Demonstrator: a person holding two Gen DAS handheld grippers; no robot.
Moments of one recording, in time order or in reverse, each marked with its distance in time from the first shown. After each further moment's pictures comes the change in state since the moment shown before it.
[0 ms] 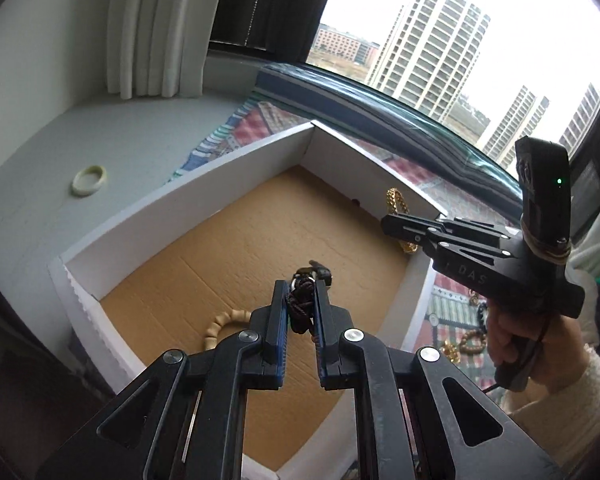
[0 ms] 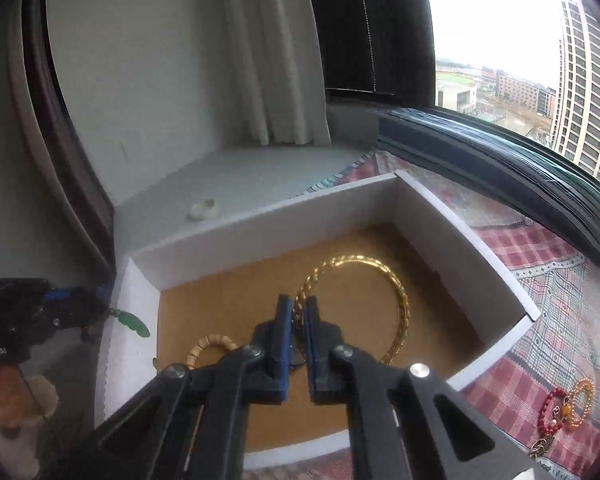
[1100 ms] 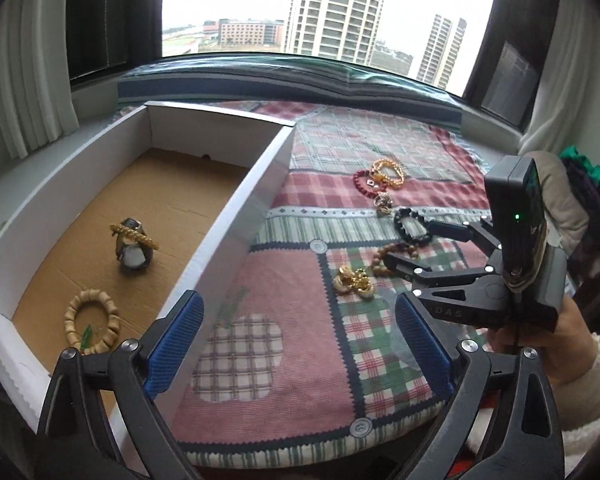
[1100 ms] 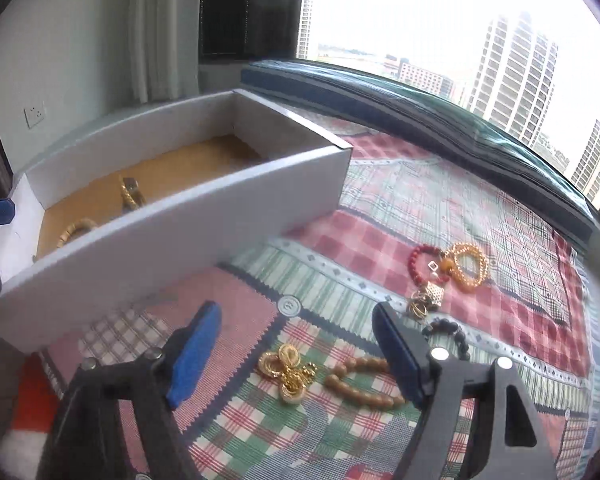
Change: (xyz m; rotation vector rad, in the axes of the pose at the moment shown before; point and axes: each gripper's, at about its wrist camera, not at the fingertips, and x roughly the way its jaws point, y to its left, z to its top) left arm 0.019 -0.184 -0.104 0.407 0.052 -0.160; right arm -0.091 -0.094 -0.181 0.141 0.066 -0.451
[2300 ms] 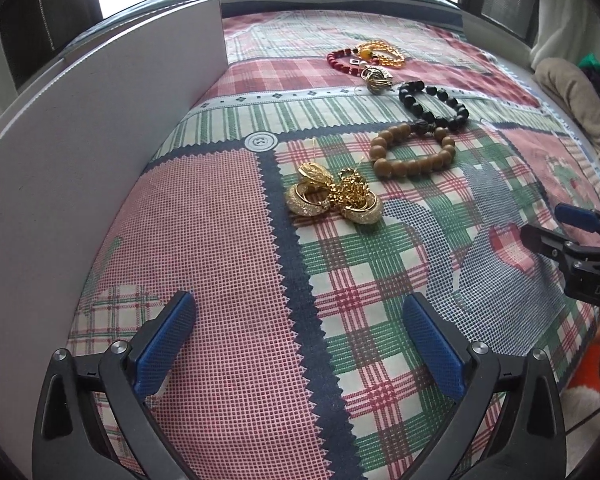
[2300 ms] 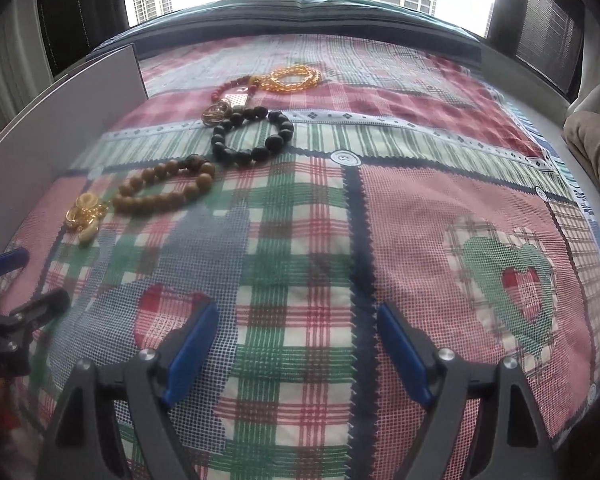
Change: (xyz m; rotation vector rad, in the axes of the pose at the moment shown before) left arm 0.151 -0.047 -0.058 0.127 0.172 0.080; right arm 0.007 -0.111 -0.159 0.403 0.163 -0.208
